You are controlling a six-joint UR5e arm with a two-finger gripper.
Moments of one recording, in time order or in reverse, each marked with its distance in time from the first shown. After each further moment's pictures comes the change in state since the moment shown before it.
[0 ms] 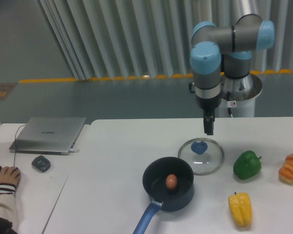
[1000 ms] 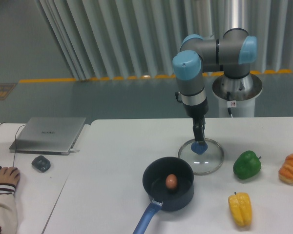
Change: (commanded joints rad) arm -0.058 -0.002 -0.081 0.140 0.064 -0.020
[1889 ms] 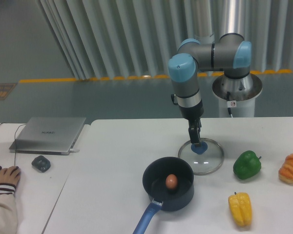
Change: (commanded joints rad) arm -0.034 -0.009 -0.046 0.109 0.023 -0.072
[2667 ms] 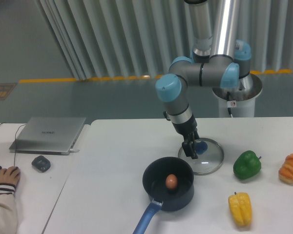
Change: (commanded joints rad) arm -0.055 -0.106 -0.015 0.054 0.091 0.064
